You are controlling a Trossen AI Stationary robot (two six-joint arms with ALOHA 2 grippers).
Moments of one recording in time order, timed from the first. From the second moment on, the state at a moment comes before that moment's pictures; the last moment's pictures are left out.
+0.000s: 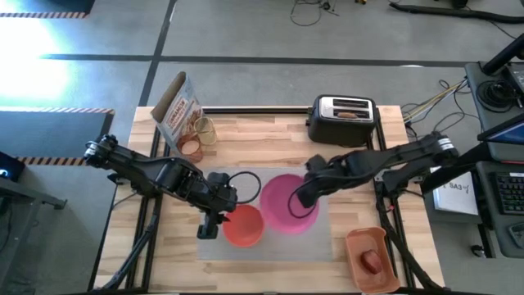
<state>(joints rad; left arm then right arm) -0.39 1.51 1.57 -1.09 0.01 -0.31 0.24 1.48 1.43 -1.18 0.17 1.20</state>
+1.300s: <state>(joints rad) -0.63 1.51 1.52 -1.40 -0.52 -0.71 0.17 1.49 0.92 -0.62 -0.03 1.05</state>
